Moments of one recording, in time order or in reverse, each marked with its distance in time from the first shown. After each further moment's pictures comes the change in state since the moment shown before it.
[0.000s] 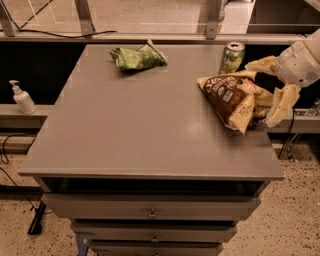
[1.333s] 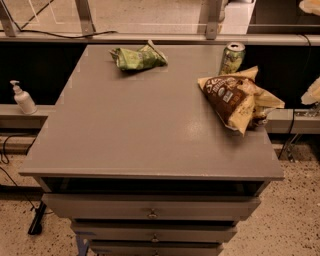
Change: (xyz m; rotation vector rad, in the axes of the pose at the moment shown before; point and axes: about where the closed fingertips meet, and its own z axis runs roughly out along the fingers) arm -0.079 0.032 -0.137 0.391 0.056 -0.079
